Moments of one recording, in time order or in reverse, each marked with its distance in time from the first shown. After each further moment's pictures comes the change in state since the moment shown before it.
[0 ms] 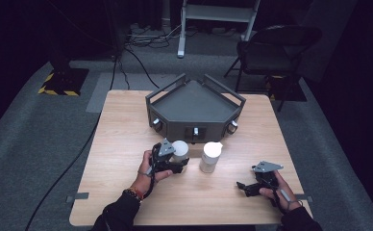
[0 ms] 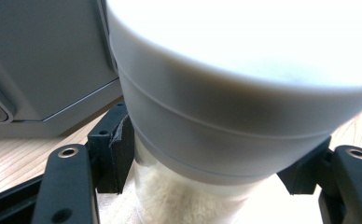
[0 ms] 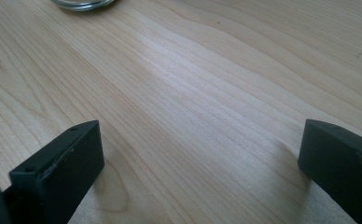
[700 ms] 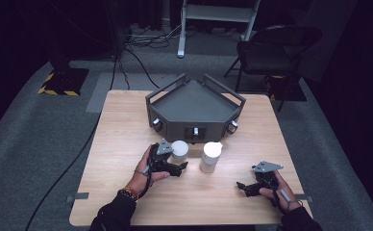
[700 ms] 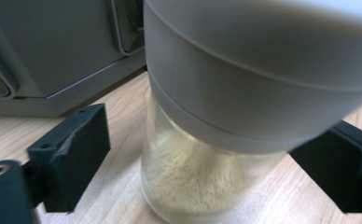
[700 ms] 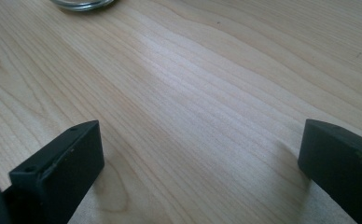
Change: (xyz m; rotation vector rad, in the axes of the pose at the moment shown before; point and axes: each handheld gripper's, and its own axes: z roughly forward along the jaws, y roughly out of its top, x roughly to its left) left arm 0.011 -0.001 -0.001 0.031 -0.024 -0.042; right arm 0.000 0.000 0.000 0.000 -0.001 0.001
